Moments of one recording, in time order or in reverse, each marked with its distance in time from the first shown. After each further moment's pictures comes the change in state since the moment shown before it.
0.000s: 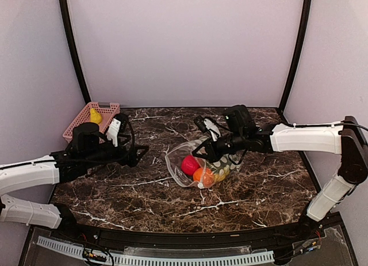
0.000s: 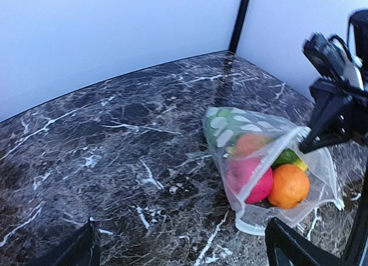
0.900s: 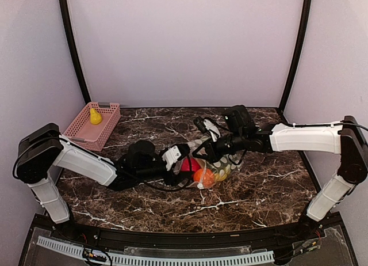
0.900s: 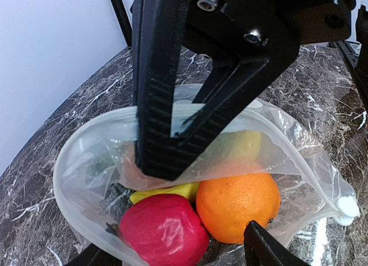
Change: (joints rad) left arm -0.311 0.689 0.151 0.544 0.050 0.386; right arm 0.000 0.005 0.004 -0.017 -0.004 0.002
